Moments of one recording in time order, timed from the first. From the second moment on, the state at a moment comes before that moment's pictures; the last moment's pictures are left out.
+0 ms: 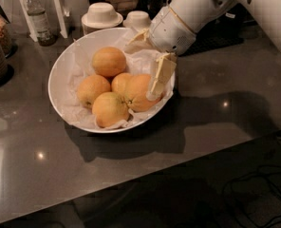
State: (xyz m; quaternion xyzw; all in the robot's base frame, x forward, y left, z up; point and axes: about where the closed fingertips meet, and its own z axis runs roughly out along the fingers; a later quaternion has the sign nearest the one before) arm 0.539 0.007 0.921 -0.78 0.52 0.23 0.25
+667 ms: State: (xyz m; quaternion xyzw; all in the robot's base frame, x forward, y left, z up) arm 0.531 -0.001 0.905 -0.76 0.54 0.25 0.25
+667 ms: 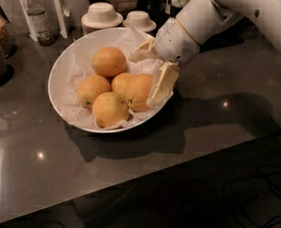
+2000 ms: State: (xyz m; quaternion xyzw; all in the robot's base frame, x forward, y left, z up) arm 0.523 -0.008 0.897 -0.75 0.55 0.27 0.24
